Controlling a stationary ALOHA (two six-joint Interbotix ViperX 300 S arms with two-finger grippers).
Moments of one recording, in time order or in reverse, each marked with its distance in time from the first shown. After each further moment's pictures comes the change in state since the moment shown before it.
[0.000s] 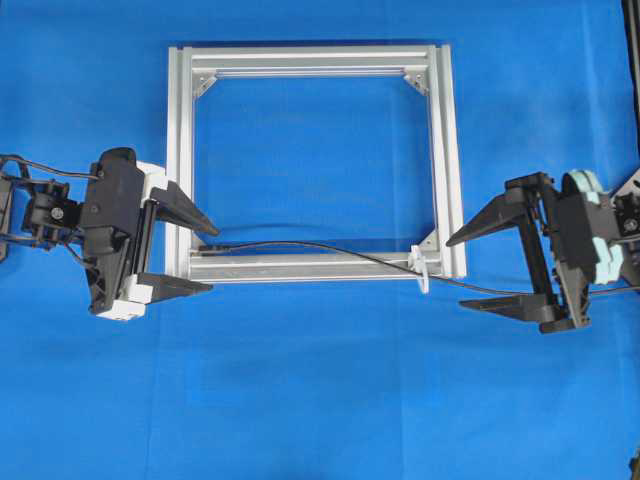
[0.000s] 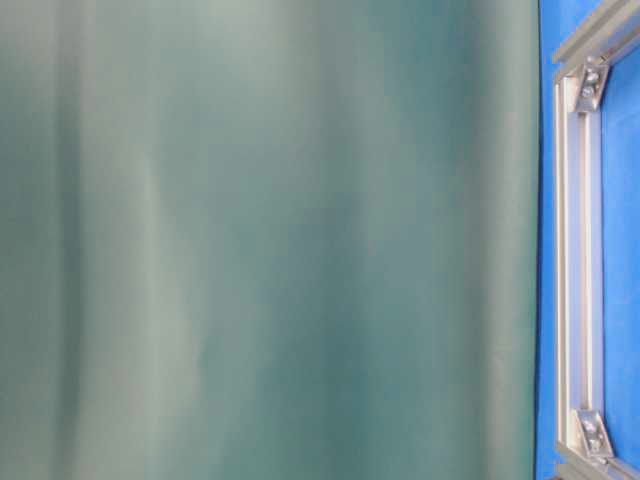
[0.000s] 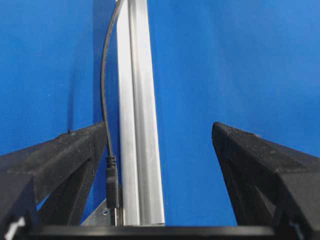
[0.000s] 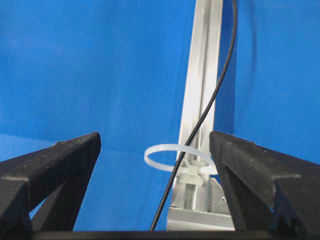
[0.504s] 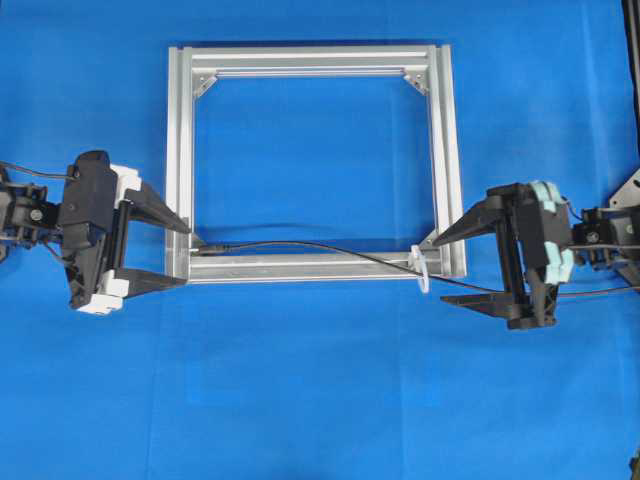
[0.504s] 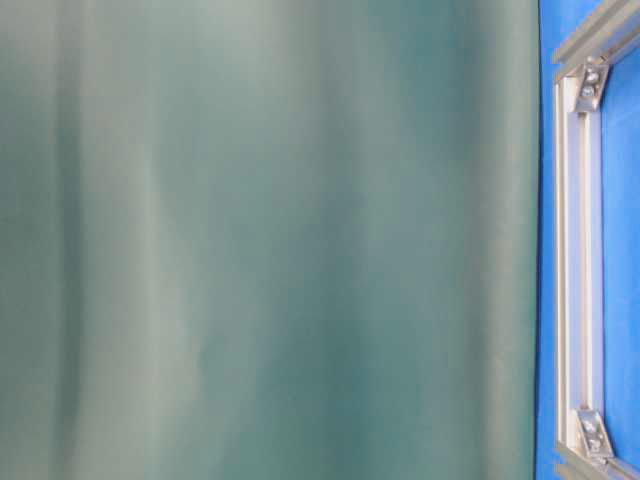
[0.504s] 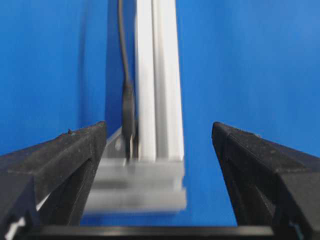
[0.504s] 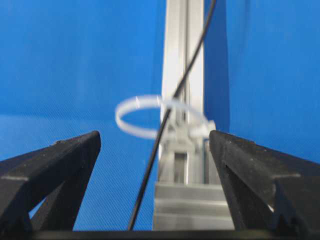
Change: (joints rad) left arm 0.000 0.020 0.149 -0.002 -0.166 -0.038; right arm 0.005 0.262 0.054 0.002 -0.265 0.074
